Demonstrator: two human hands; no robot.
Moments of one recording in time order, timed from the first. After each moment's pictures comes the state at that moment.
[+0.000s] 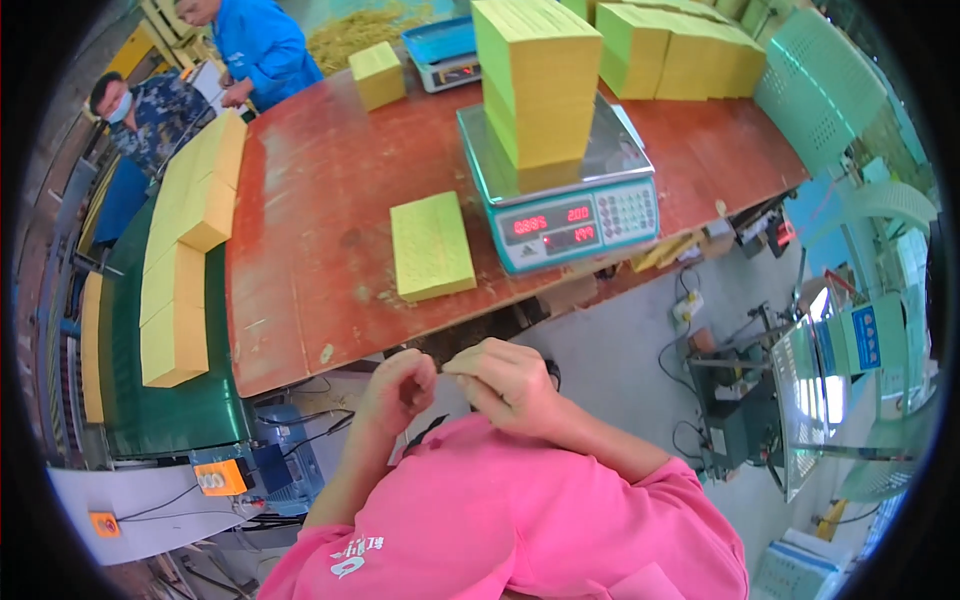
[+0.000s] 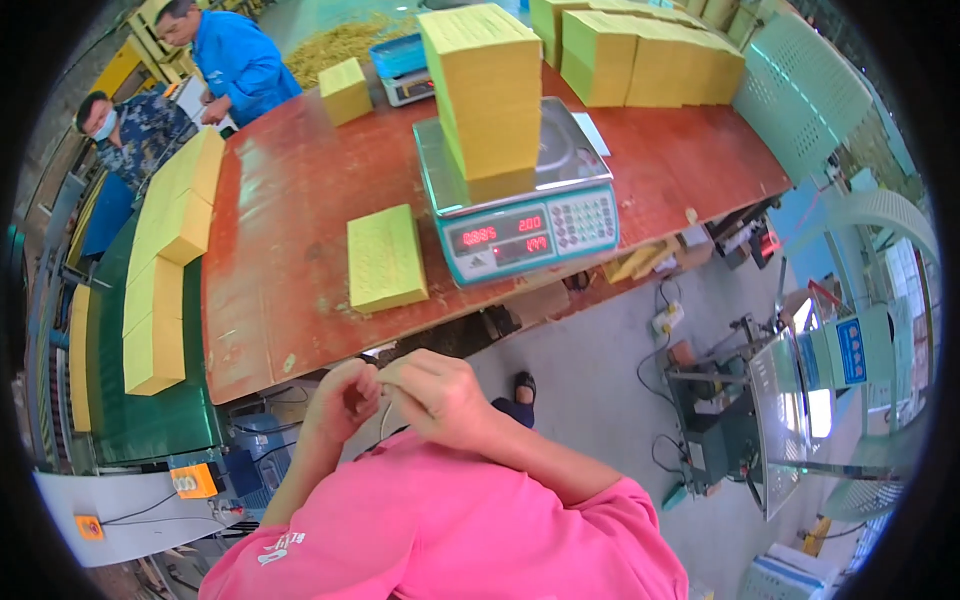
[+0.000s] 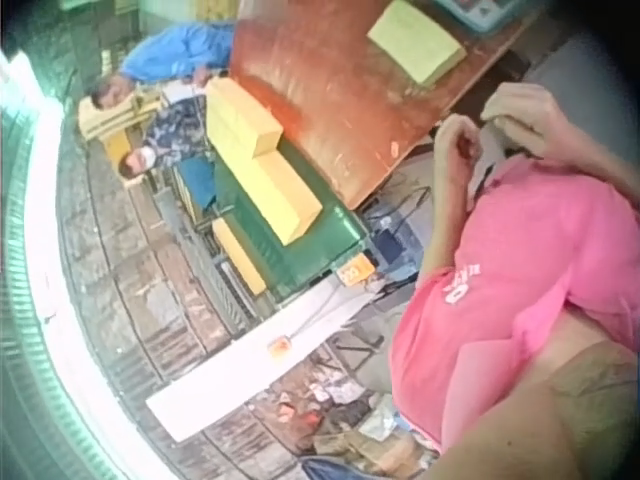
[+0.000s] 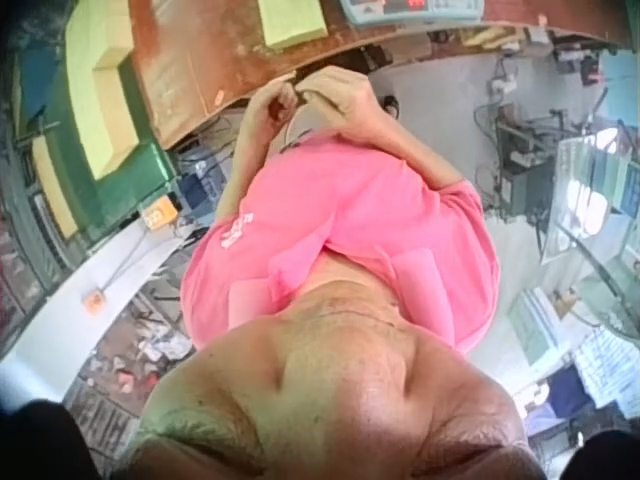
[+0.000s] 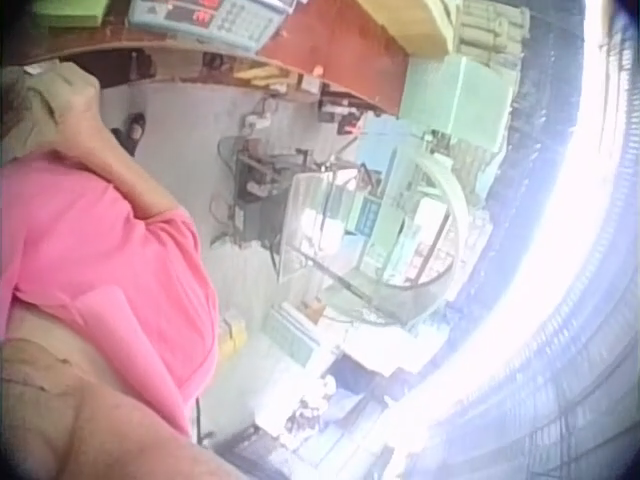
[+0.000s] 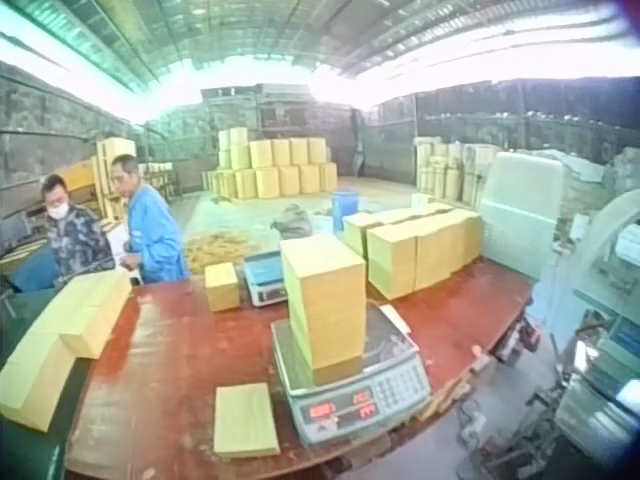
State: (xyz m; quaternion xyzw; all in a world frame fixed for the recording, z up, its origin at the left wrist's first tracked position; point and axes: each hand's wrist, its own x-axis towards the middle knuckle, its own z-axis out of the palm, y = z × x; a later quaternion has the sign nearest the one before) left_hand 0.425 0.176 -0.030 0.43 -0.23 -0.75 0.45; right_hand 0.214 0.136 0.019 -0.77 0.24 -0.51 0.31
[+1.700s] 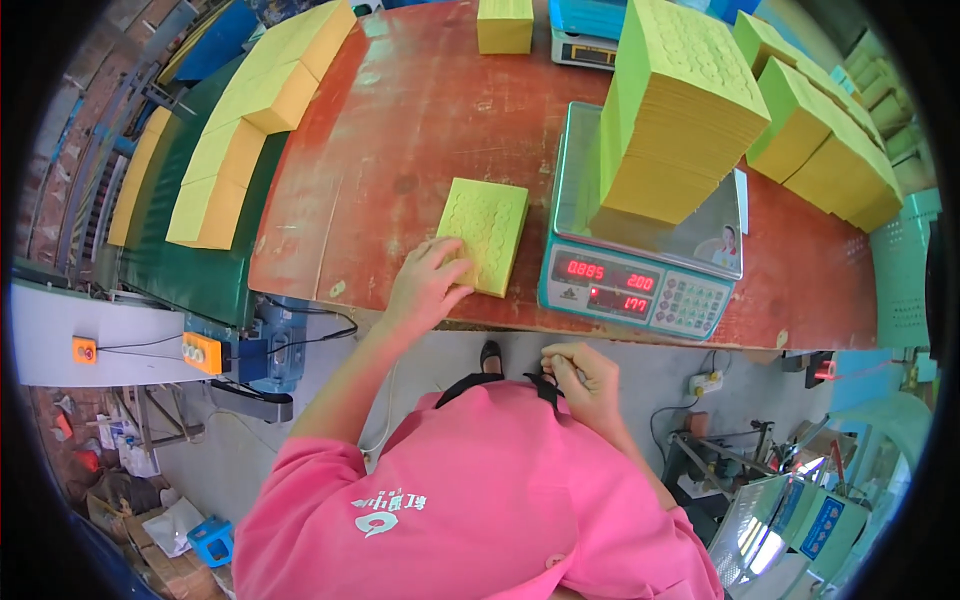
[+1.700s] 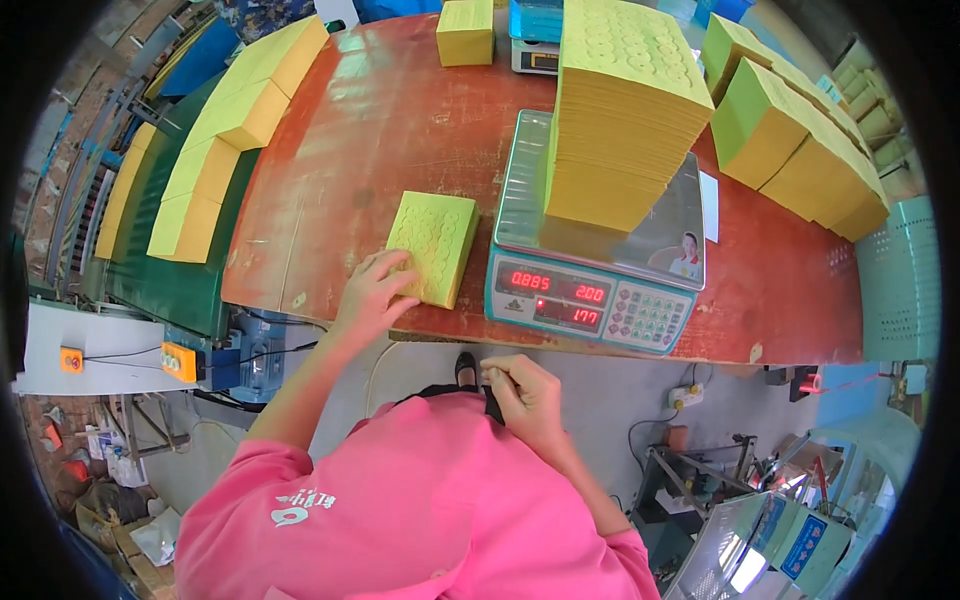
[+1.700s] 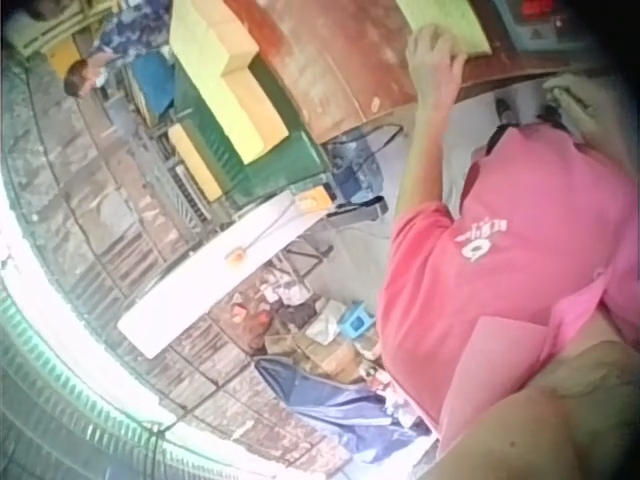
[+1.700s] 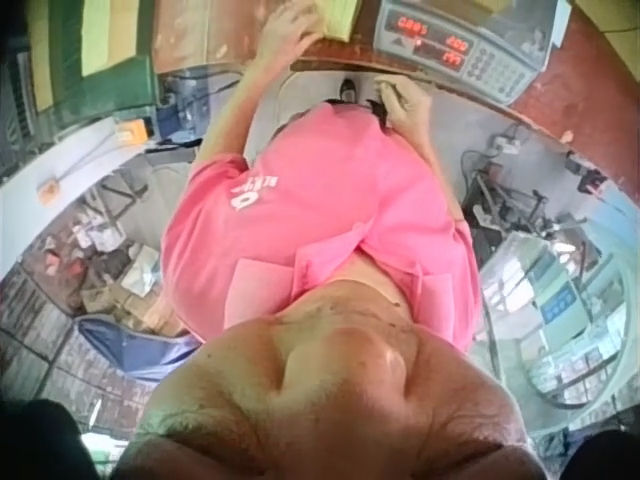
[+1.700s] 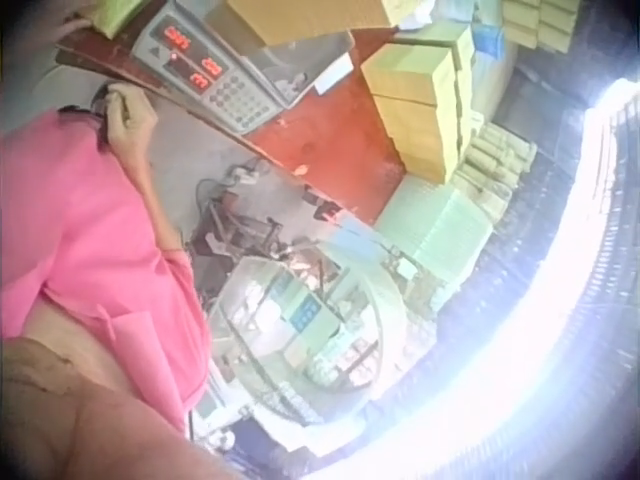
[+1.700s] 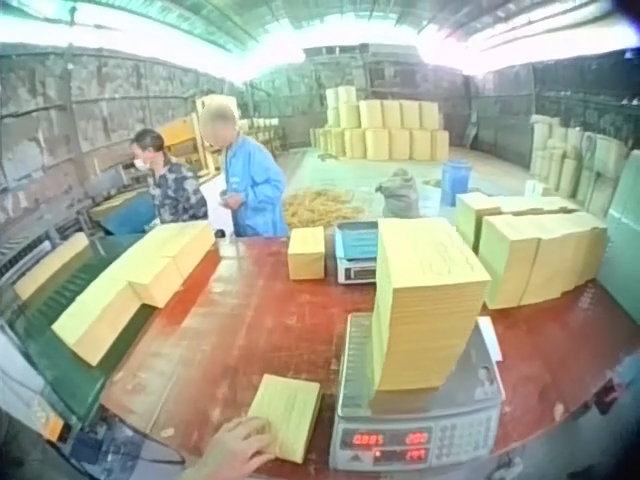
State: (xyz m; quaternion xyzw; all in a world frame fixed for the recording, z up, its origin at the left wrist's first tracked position) left_hand 0.401 0.063 -0.044 0.65 -0.72 -0.03 0.24; right_hand 0.113 0.047 -0.049 -0.65 0.39 -0.32 0.56
